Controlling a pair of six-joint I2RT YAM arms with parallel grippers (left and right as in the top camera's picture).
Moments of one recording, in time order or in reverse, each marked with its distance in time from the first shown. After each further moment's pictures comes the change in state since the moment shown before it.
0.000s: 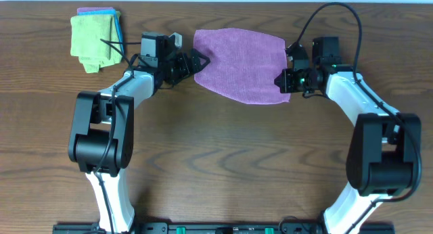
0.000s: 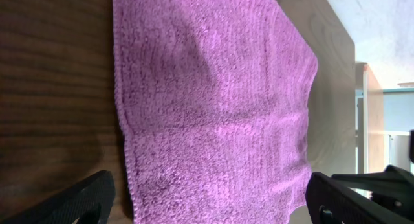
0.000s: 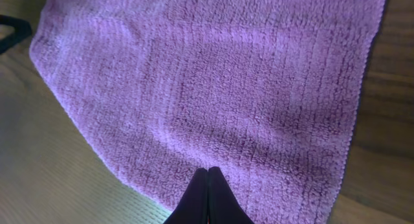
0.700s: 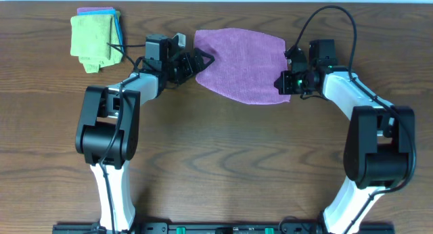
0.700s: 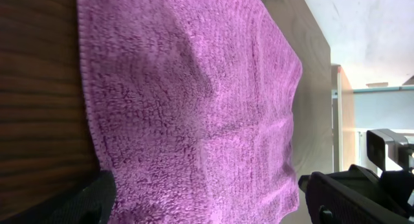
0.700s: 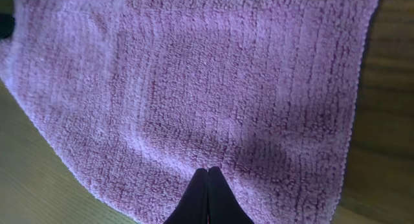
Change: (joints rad) left arm -0.015 0.081 0.000 0.154 0.068 -0.085; right arm 0.000 0.052 0.000 0.022 0.033 0.026
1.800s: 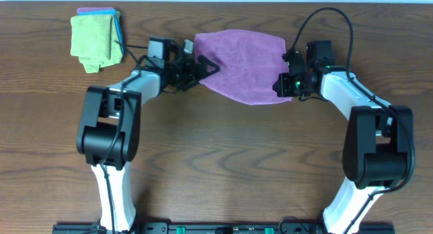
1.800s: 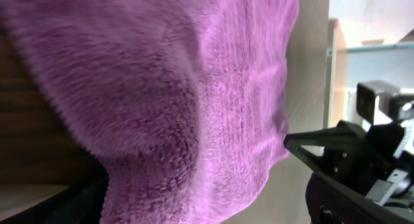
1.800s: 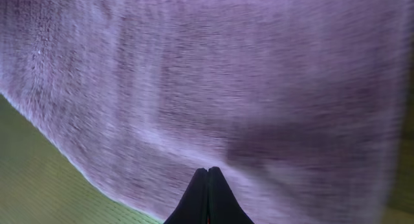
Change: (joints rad) left arm -0.035 -0.002 0.032 -0.193 0.106 0.094; right arm 0.018 0.000 0.000 -0.033 0.006 0.002
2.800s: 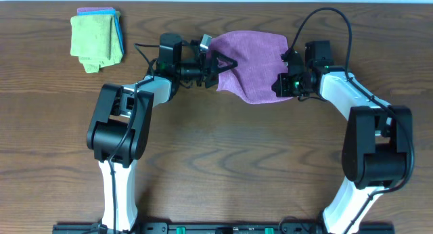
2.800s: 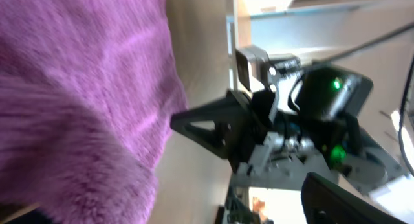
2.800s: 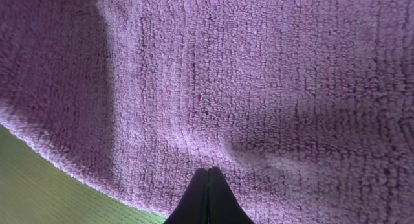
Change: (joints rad) left arm -0.048 0.039 -0.030 0.493 0.341 -0.403; right arm 0.003 0.000 0.000 0.000 0.000 0.006
